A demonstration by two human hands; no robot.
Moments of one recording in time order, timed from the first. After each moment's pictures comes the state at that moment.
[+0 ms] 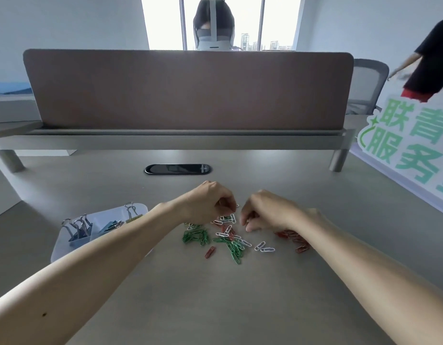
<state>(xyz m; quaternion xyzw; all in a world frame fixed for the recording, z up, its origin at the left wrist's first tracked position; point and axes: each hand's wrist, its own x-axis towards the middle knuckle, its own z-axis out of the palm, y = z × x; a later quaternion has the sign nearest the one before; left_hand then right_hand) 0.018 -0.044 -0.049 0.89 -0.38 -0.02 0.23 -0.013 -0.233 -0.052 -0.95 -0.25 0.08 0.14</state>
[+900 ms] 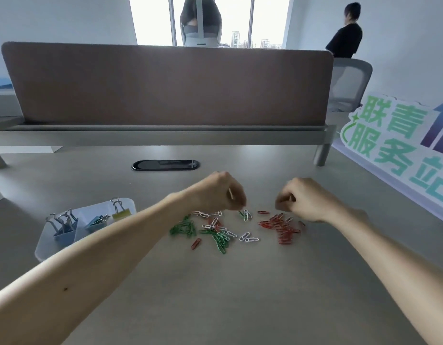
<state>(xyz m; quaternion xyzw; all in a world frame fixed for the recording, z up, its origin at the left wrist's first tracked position) 0.003 -0.089 -0.035 0.88 -0.39 -0.07 0.26 -0.057 -0.309 -0.033 -0.98 -0.09 -0.02 0.15</state>
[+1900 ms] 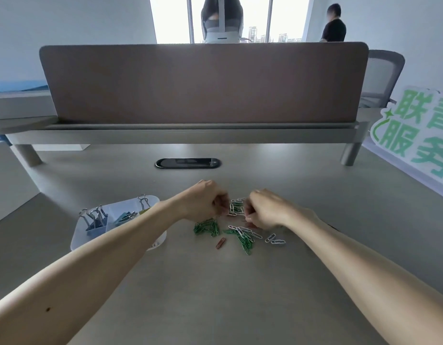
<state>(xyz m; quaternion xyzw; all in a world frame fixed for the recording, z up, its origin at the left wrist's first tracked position) 0.008 -0.021 -0.052 0.92 -0.33 -0.06 0.20 -0.021 -0.200 -0.061 -0.98 -0.13 0.06 0.15</state>
